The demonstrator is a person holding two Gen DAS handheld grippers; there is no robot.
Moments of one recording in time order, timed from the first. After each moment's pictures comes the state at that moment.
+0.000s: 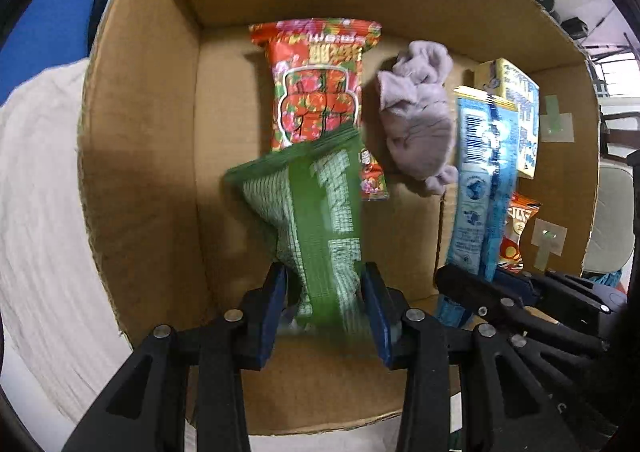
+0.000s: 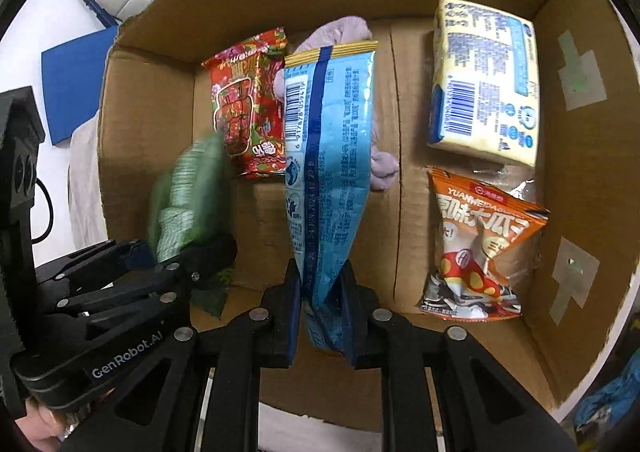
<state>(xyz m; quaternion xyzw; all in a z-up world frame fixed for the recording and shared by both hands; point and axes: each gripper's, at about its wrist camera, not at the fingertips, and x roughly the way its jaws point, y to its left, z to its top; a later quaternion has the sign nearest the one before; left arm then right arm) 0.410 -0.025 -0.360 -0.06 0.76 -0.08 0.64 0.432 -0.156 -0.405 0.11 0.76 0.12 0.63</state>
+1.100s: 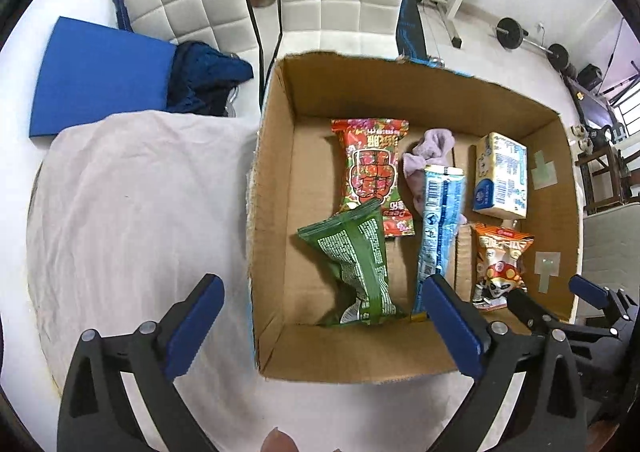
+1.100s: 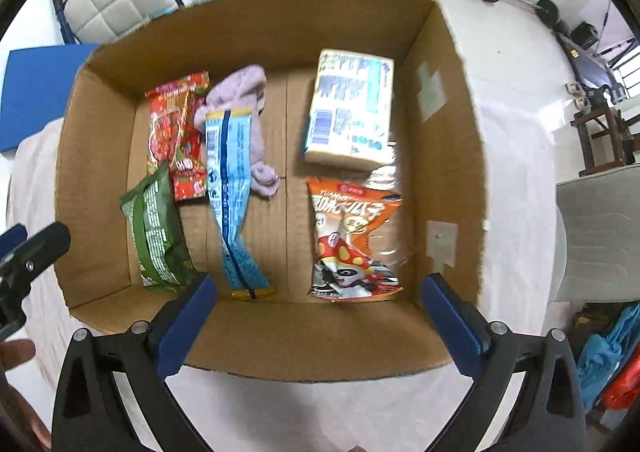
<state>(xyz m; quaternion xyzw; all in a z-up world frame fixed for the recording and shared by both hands) 0.368 0.009 -0.270 -0.02 0.63 0.00 0.77 0.372 -0.191 -0.347 0.01 0.68 -0.01 0.74</state>
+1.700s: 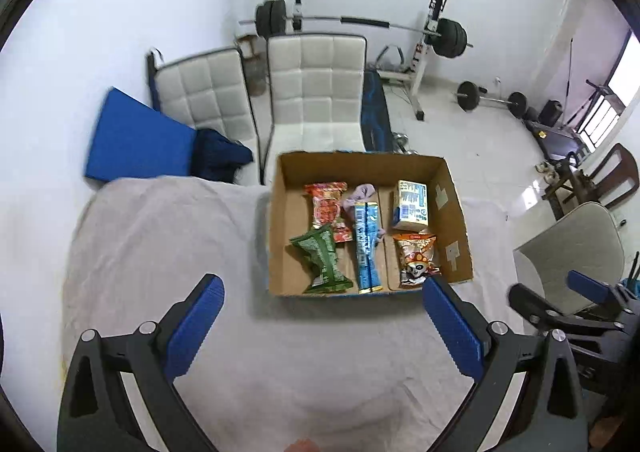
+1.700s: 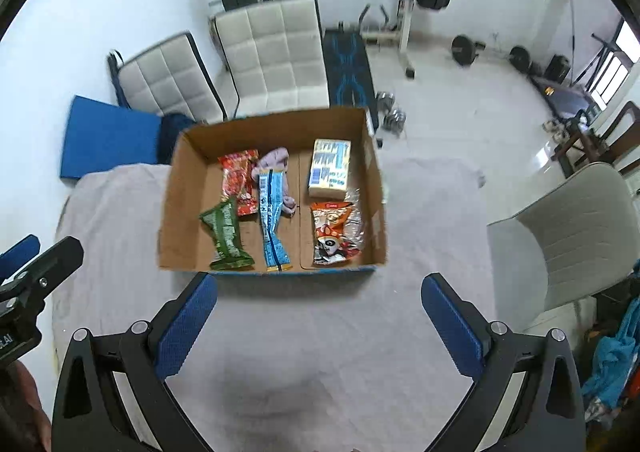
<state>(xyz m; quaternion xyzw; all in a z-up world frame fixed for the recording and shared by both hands) 0.214 -0.013 -0.079 -0.01 0.50 -0.02 0.87 0.223 -0.217 -0.123 0.04 0.54 -0.01 0.84</state>
